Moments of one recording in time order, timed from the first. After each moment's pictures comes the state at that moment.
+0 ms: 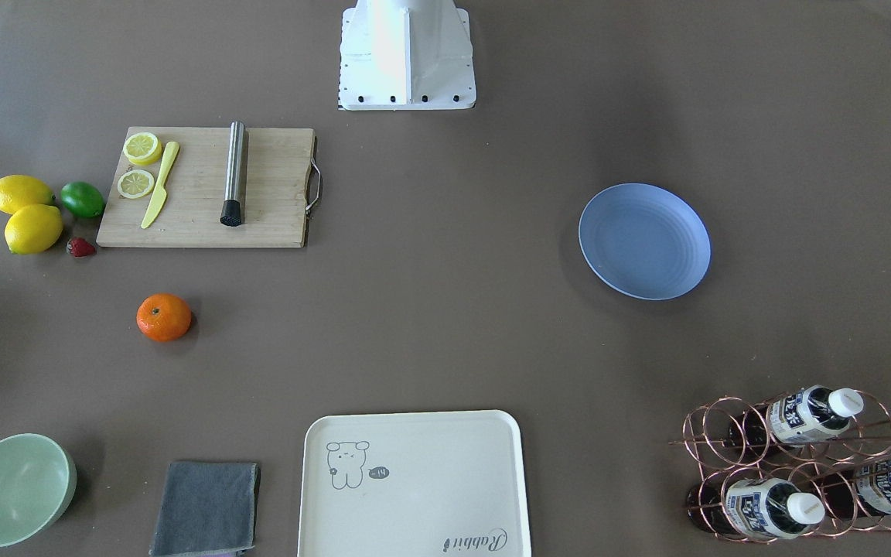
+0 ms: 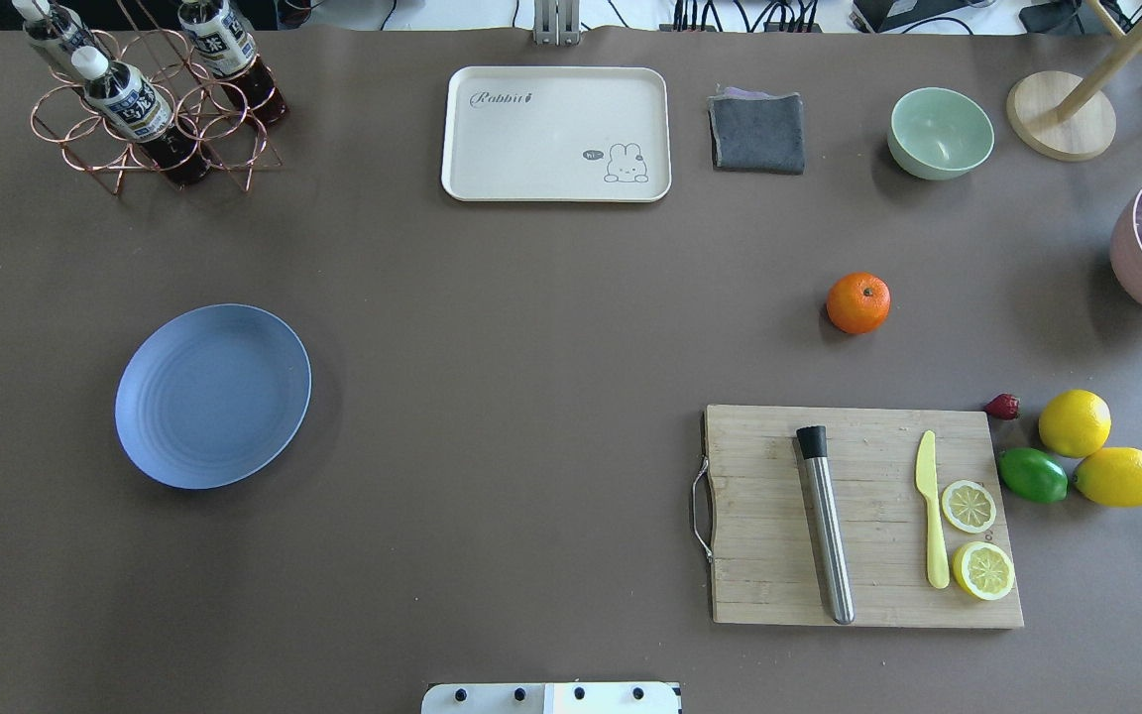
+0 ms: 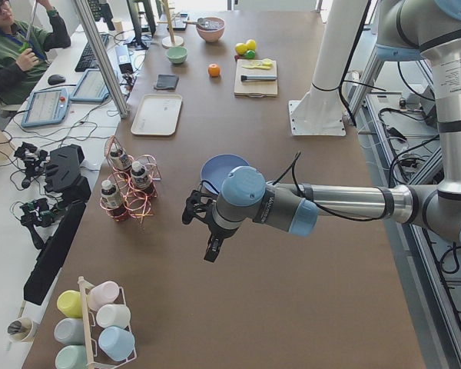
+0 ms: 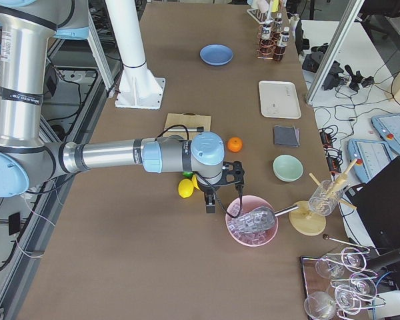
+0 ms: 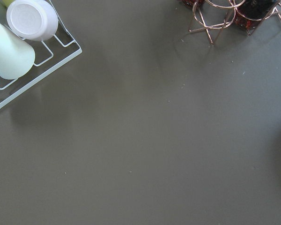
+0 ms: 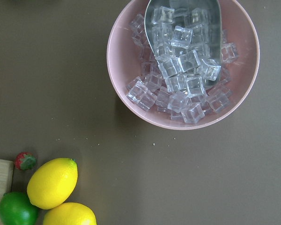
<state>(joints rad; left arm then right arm) -1.64 -1.32 -1.85 -1.88 -2.40 0.02 1.58 -1.75 1.87 -1.62 2.41 -0.04</state>
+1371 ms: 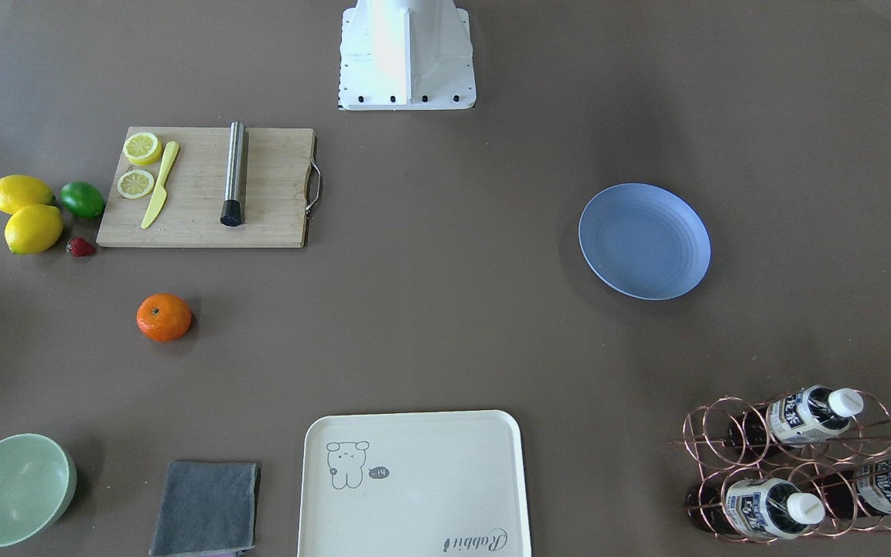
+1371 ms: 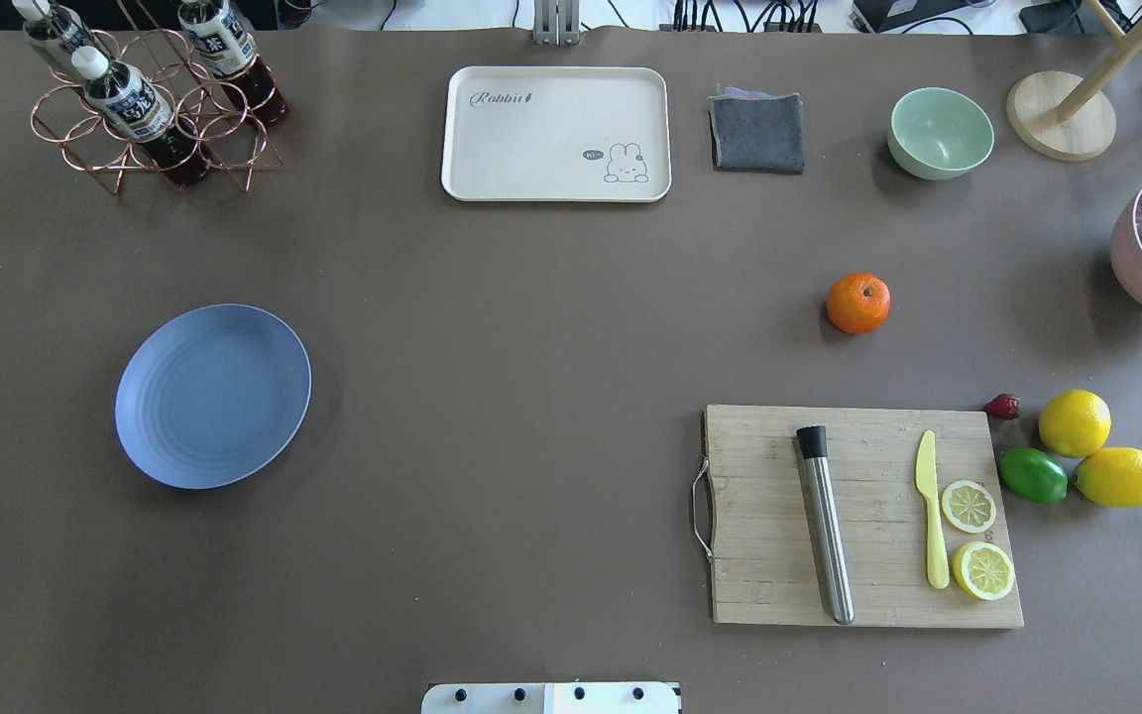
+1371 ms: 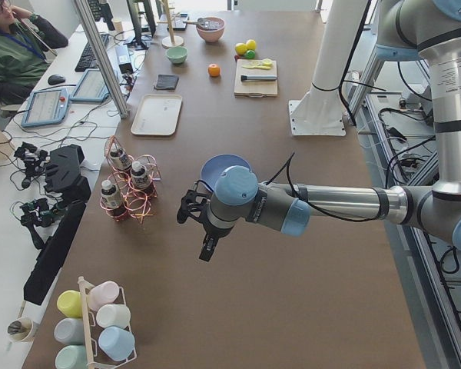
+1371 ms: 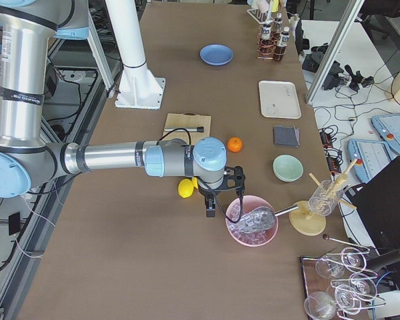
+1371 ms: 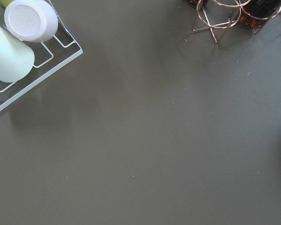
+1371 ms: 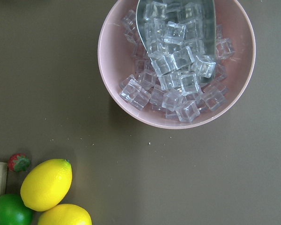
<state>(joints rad) -1.62 -1.35 -1.83 -1.88 -2.39 0.02 1.58 -1.74 1.85 -1.62 2.41 -0.04</state>
